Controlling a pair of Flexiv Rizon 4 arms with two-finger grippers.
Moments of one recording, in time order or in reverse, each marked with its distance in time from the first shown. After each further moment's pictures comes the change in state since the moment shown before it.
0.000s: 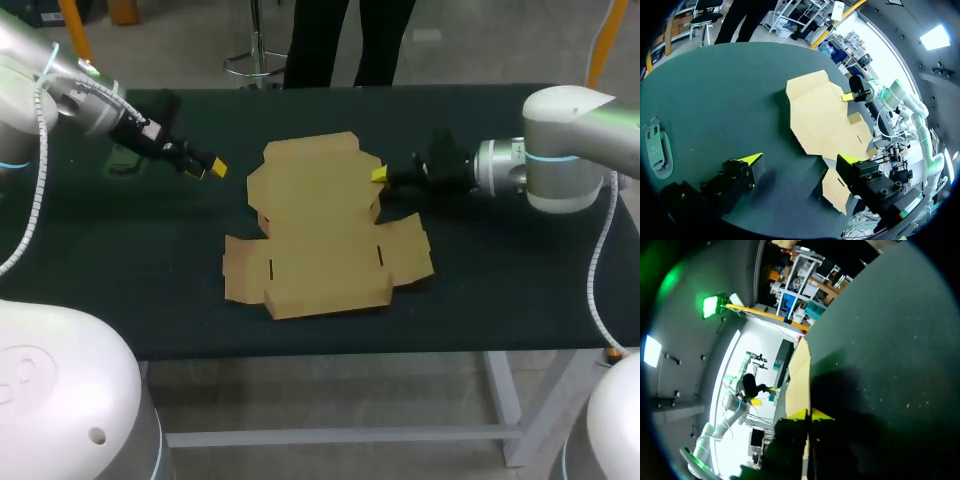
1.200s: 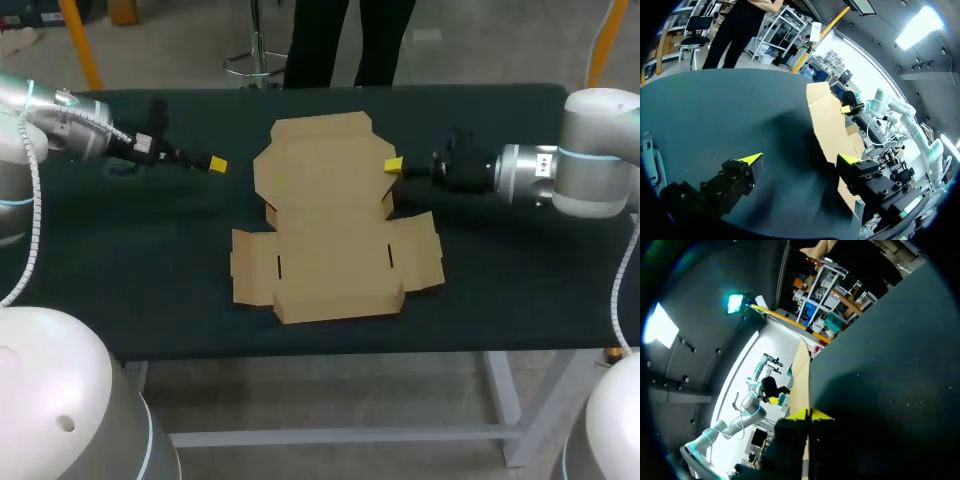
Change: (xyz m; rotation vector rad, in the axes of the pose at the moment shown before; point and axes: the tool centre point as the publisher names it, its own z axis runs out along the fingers) left arm 0.004 -0.016 0.003 0.250 0.126 0.127; right arm 0.037 0.000 -0.032 -0.100 0.112 -0.137
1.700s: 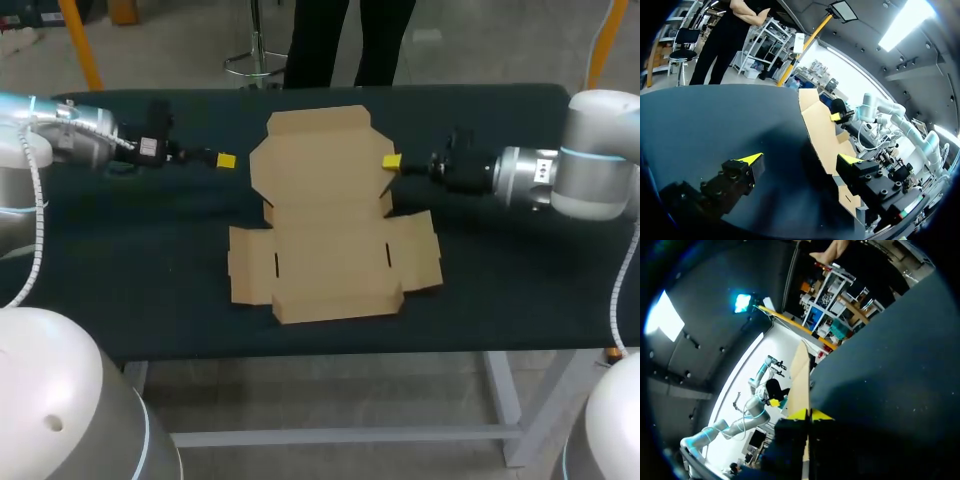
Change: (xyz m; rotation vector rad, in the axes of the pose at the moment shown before) left arm 0.017 -0.014 0.015 0.100 0.100 0.091; right arm 0.013 0.003 0.003 -0.043 0.026 -0.053
